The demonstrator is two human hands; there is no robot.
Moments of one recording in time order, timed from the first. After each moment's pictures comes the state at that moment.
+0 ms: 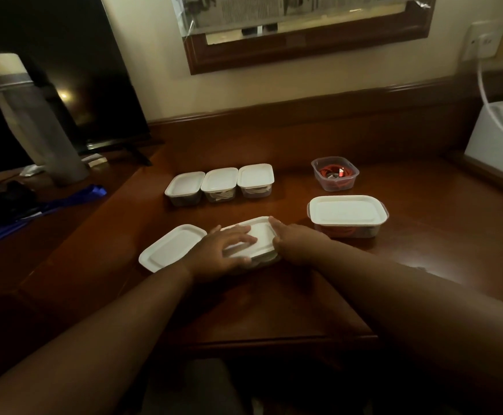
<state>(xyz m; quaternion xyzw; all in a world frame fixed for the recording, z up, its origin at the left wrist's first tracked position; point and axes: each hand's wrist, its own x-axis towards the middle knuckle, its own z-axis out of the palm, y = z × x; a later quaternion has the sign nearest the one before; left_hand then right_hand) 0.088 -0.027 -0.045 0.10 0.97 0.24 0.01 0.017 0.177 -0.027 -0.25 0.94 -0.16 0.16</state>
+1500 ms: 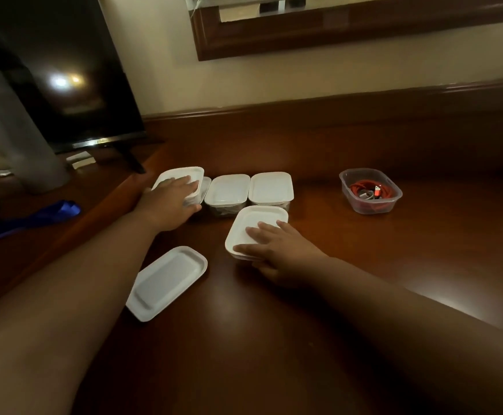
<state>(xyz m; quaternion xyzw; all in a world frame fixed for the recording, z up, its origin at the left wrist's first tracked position) -0.053 -0.167 -0.002 -0.12 0.99 -0.02 -0.08 -0.073 0.119 -0.055 -0.53 0.85 -0.01 -0.05</state>
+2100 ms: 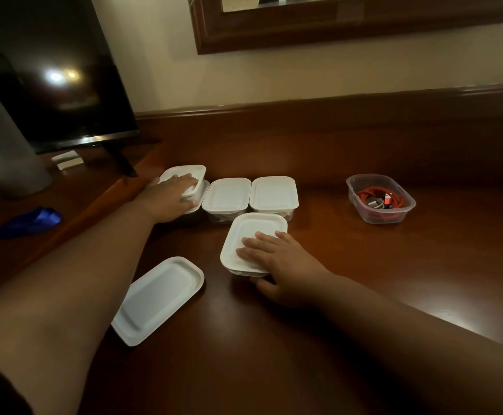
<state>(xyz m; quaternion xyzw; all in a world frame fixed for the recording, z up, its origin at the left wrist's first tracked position) -0.101 -0.196 -0.004 -0.10 0.99 -0.02 -0.04 -0.081 0.112 -0.063 -0.52 0.85 -0.09 -0.02</state>
